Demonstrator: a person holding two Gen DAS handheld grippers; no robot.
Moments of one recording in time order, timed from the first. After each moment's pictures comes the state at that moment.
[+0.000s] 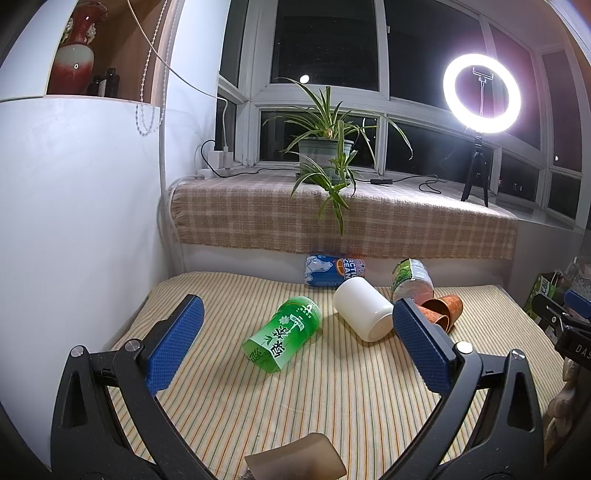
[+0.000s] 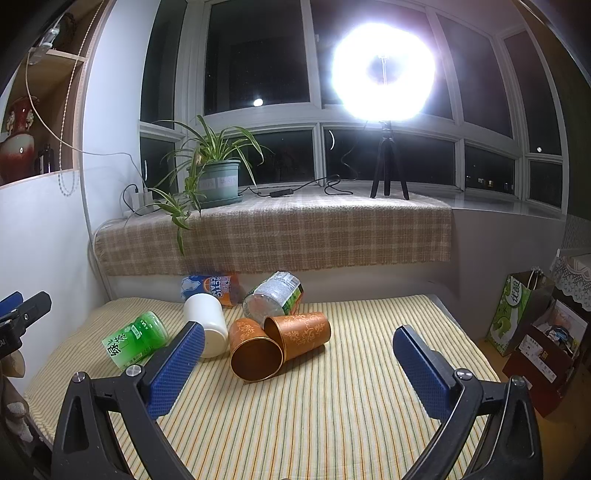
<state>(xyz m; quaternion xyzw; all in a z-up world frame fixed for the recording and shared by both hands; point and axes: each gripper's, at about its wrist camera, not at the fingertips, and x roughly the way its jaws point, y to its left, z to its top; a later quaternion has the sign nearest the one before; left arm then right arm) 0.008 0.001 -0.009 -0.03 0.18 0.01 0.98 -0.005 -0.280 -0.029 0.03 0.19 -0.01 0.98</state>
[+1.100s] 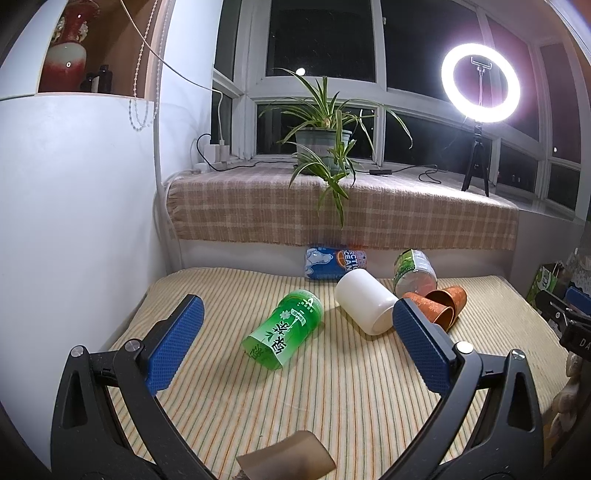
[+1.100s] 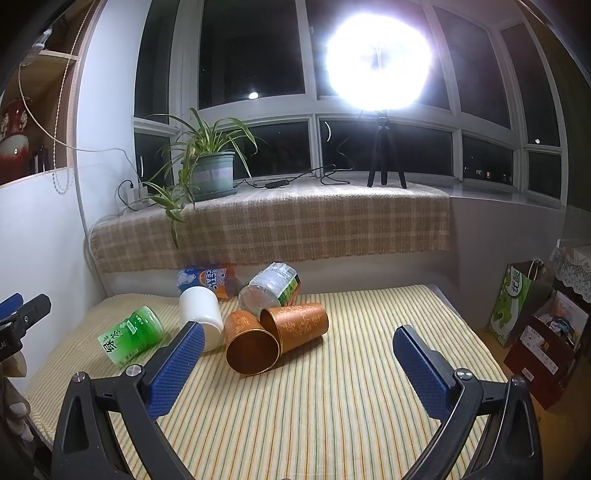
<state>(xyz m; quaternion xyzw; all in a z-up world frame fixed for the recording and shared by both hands) 0.013 -0.001 -0.017 -0.02 0.19 0.00 0.98 -0.002 -0.284 -0.038 0.04 0.20 -0.02 0.98</state>
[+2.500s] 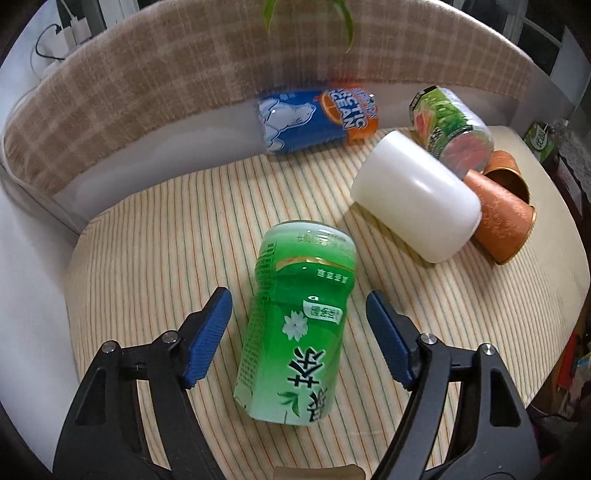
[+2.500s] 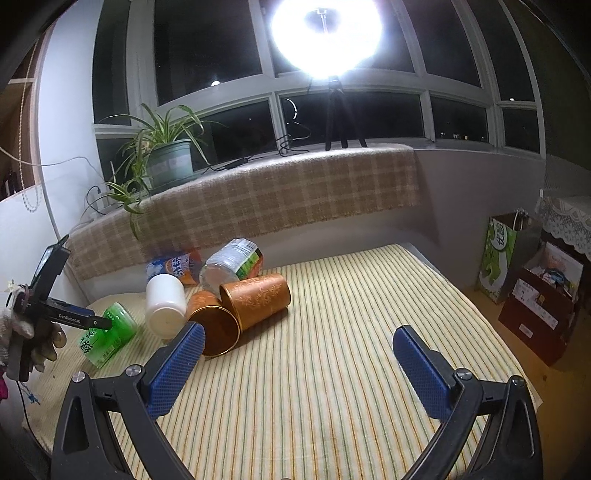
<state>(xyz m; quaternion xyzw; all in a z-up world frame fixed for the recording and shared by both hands) 0.230 0.008 -0.101 0.11 0.52 -0.14 0.83 0.004 -0.329 -0.064 0.11 0.25 -0.05 0.96</state>
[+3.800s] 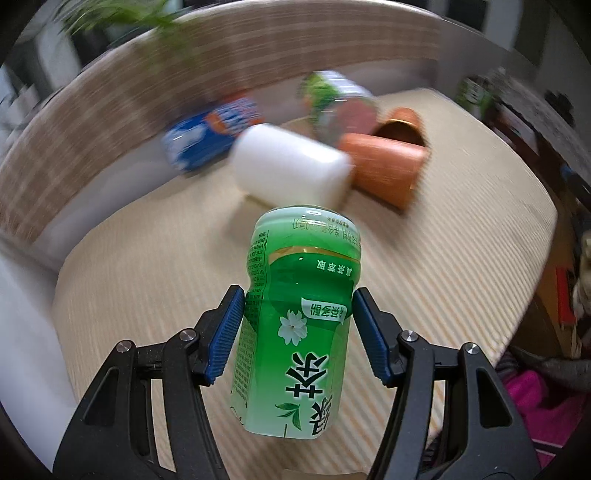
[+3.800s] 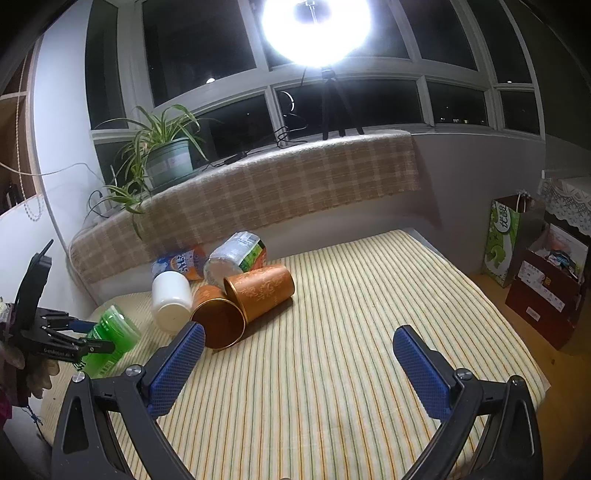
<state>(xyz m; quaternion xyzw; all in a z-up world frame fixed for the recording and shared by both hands) 0.151 -0.057 -0.085 0.18 0.48 -0.25 0.82 -0.002 -0.334 -0.067 0.13 0.26 -0.04 0.96</state>
